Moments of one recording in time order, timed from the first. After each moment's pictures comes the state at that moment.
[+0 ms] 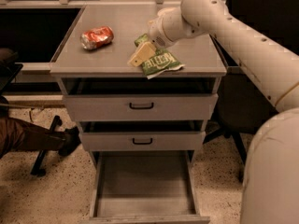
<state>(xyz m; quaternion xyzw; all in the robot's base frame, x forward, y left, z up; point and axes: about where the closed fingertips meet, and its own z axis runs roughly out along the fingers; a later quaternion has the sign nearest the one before) 0.763 0.017 0.883 -0.55 0.69 0.13 0.44</state>
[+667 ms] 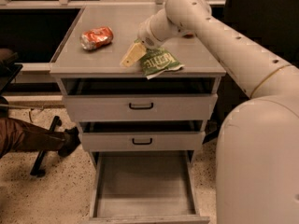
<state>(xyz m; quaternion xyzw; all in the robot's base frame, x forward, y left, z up) 0.788 0.047 0.864 -0.56 0.70 0.12 0.42</state>
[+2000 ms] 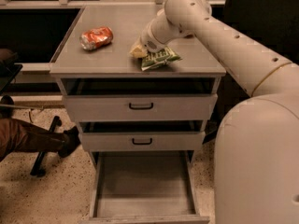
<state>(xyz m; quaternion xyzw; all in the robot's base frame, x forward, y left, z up) 0.780 0.038 0.849 -0.57 0.72 0.11 0.39</state>
